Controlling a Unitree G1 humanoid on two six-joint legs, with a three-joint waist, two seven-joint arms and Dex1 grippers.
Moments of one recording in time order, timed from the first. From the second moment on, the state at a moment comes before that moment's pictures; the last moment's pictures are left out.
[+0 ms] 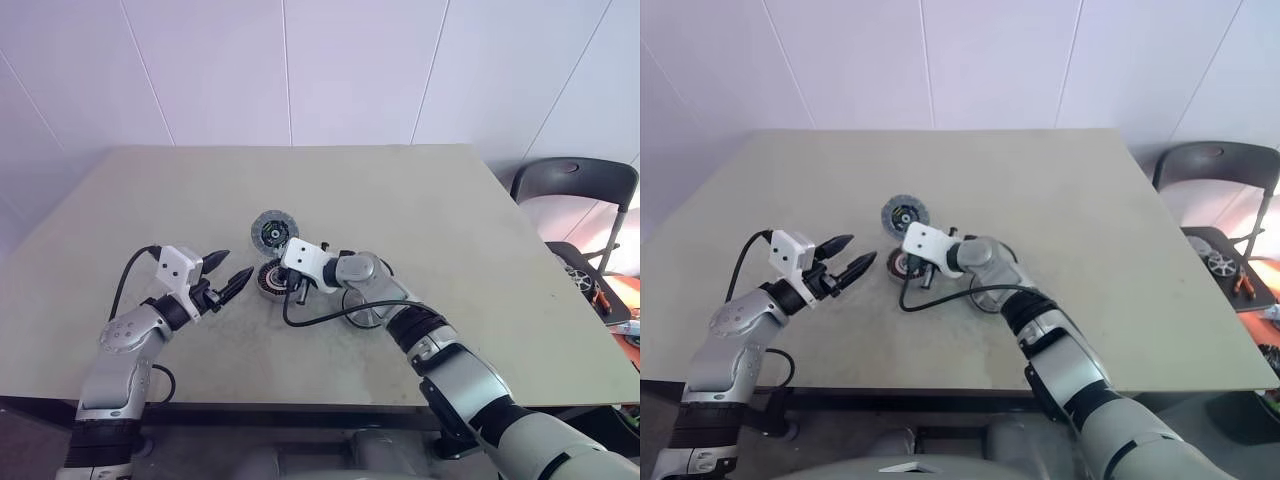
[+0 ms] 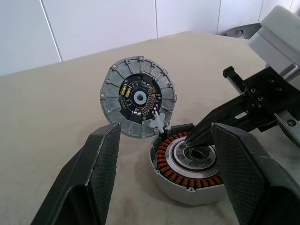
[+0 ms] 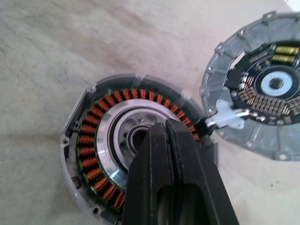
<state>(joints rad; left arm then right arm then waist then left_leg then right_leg) -0.08 0.45 0.15 -0.10 -0.36 0.19 -0.69 -0.82 -0.06 0.39 0.77 -0.22 -0.03 0.71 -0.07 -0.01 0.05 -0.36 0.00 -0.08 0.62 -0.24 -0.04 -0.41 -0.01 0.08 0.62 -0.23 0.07</state>
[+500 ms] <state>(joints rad) -0.08 0.46 0.15 -0.09 -0.36 0.19 -0.70 -0.82 -0.09 0.33 0.70 -0.10 0.10 0.90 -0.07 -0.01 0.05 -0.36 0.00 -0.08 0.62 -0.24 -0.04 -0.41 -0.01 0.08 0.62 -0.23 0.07</state>
